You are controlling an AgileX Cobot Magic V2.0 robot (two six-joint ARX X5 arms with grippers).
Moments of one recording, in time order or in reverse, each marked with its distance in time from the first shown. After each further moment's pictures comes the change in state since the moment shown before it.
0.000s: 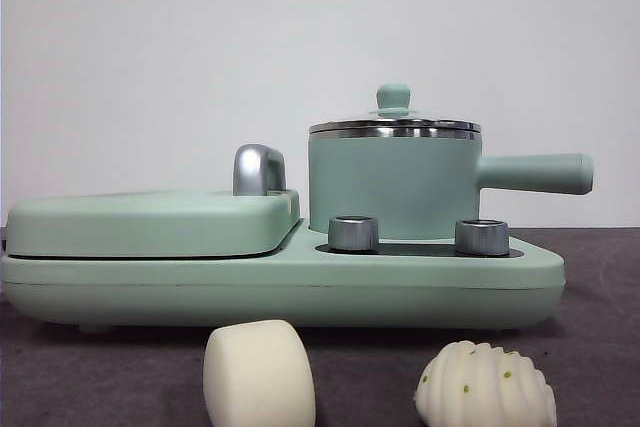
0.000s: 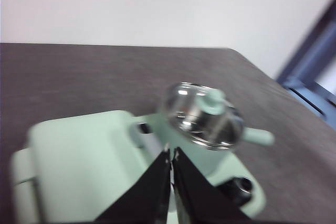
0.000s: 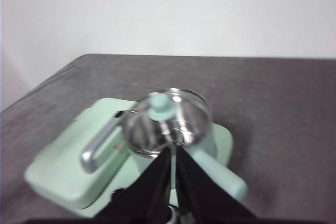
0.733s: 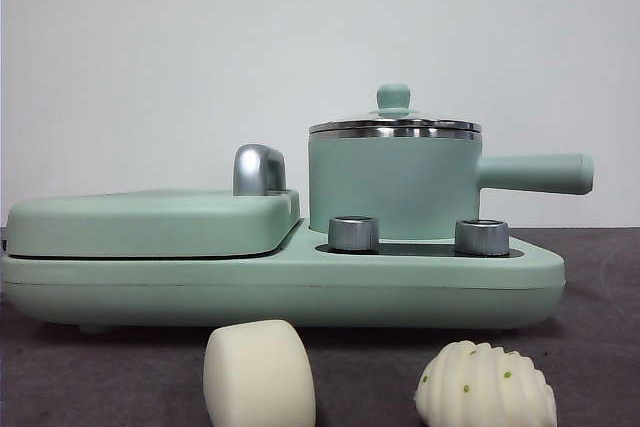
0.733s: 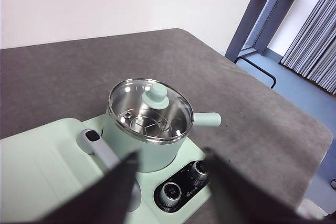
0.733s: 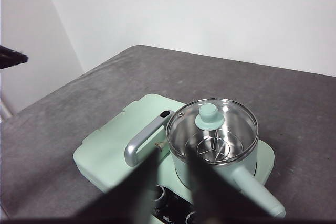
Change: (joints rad) left arm -0.049 0.092 0.175 -0.127 0.130 0.090; right arm 0.001 0.085 0.111 -0.049 -0.179 -0.085
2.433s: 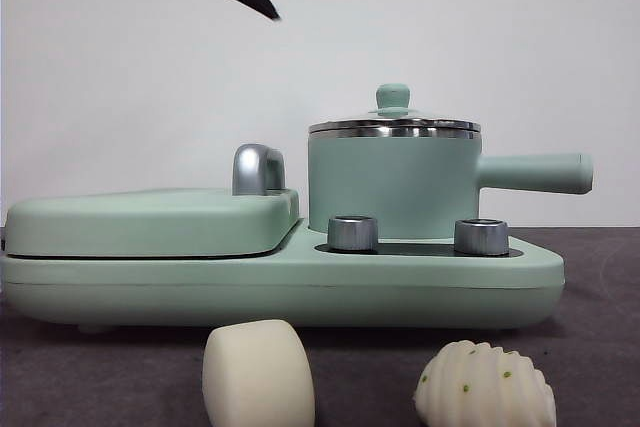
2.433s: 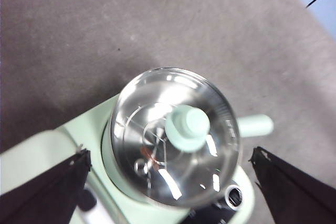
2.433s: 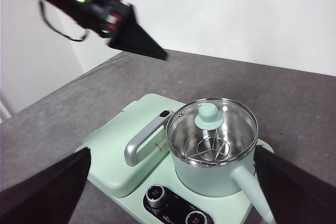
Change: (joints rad) left arm -0.195 1.074 1.007 -0.436 -0.178 0.031; right arm 0.000 0.000 0.000 0.000 0.000 0.001
